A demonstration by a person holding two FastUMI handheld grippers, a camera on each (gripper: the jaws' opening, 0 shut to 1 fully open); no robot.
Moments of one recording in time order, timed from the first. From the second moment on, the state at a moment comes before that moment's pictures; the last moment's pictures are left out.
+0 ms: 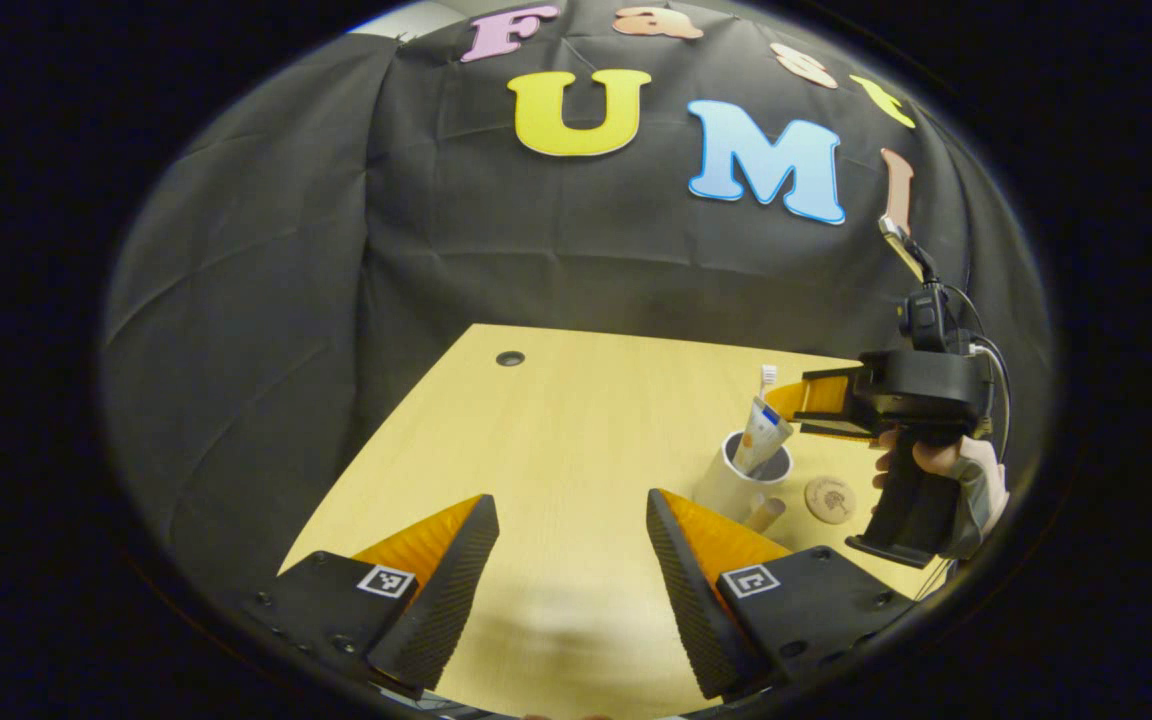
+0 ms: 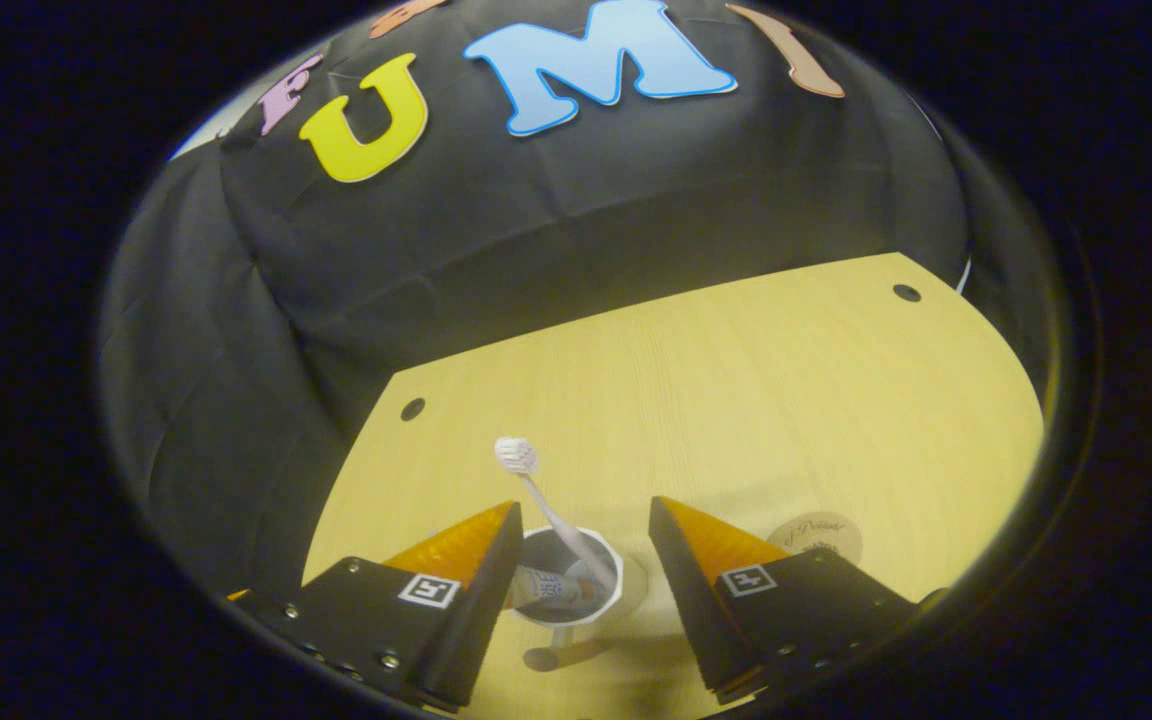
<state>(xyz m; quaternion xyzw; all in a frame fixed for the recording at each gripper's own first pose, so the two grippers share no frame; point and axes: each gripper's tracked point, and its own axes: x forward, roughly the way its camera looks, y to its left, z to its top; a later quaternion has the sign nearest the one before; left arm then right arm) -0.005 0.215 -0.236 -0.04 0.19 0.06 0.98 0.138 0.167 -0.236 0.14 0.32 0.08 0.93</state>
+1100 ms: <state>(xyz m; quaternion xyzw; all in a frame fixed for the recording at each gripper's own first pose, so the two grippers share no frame) 0.058 0.078 -0.261 -0.04 0.29 -0.11 0.95 0.118 0.041 -0.183 0.17 0.25 0.01 0.95</state>
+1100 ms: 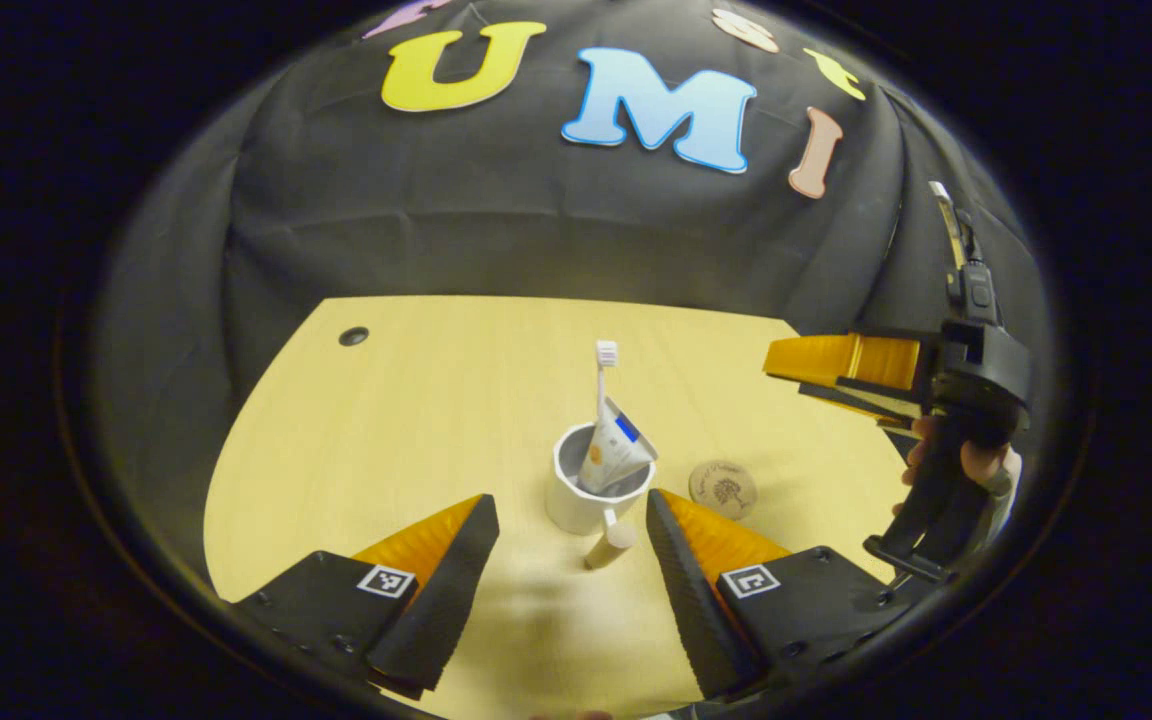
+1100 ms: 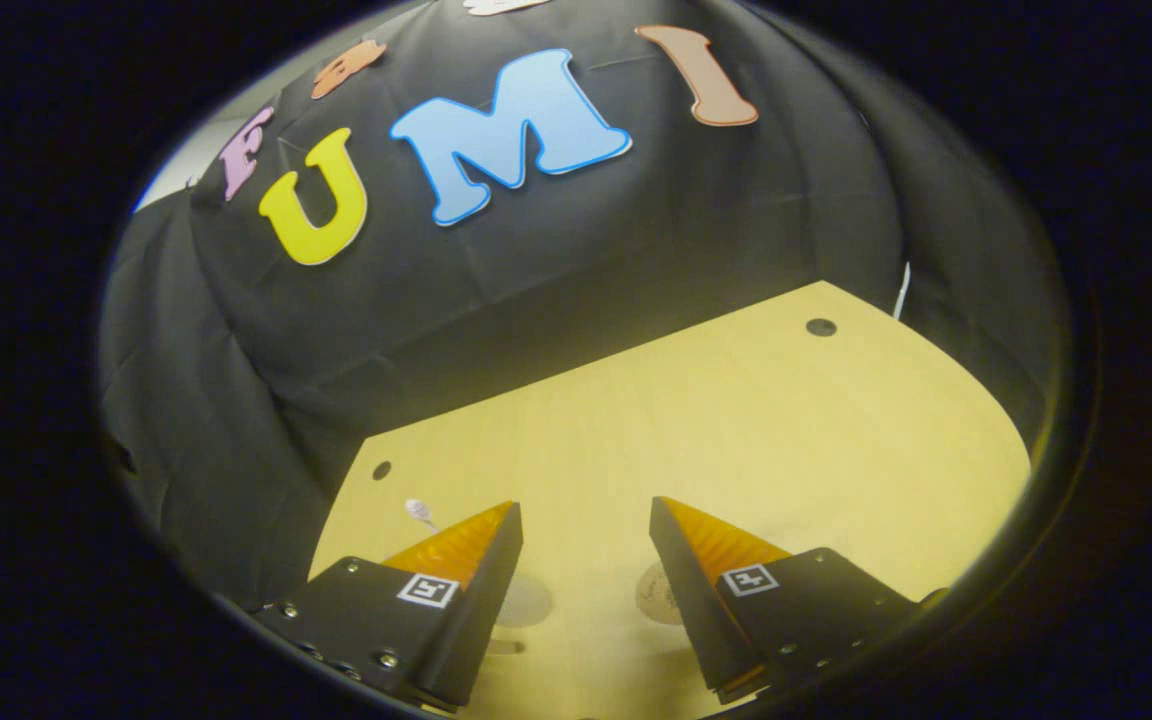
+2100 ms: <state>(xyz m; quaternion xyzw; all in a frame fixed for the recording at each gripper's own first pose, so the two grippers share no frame) 0.114 0.048 -0.371 0.04 0.48 -0.10 0.87 0.114 -0.076 -0.210 0.19 0.27 -0.09 0.94</state>
